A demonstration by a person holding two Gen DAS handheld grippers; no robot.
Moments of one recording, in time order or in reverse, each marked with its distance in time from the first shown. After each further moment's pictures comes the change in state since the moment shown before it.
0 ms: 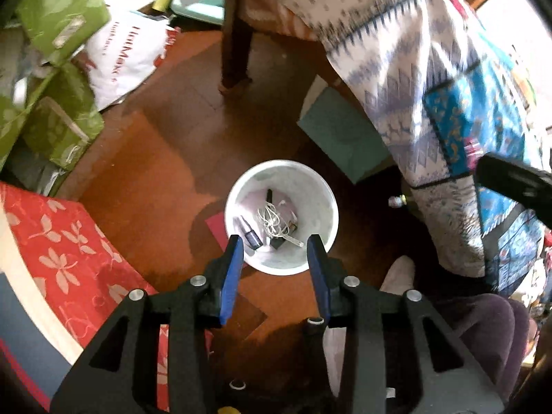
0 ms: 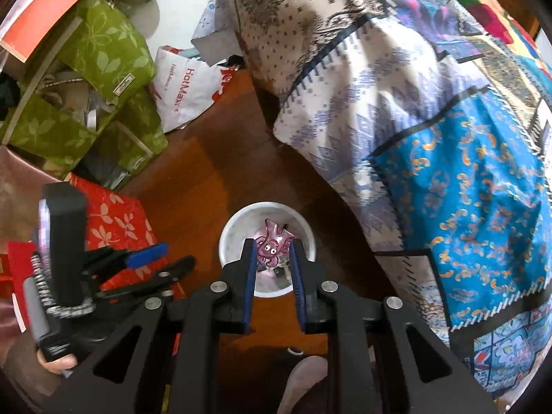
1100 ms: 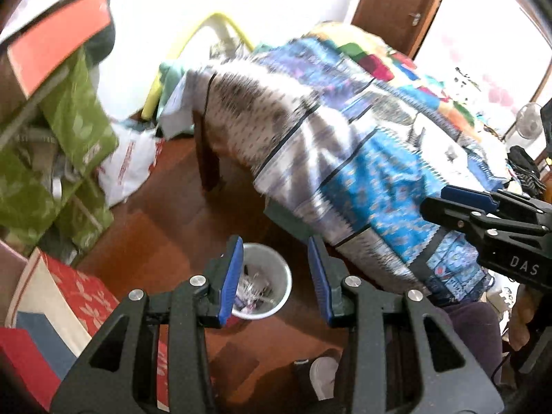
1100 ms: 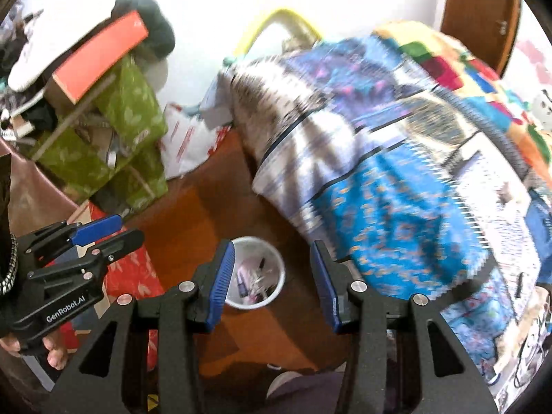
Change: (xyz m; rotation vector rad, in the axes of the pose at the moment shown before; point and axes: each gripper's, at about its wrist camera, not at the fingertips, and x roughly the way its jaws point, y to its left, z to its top) left arm -0.172 -0.081 -0.018 0.171 -0.378 -0.042; right arm -0.141 -0.025 -0.042 -0.014 -0.276 -0.079
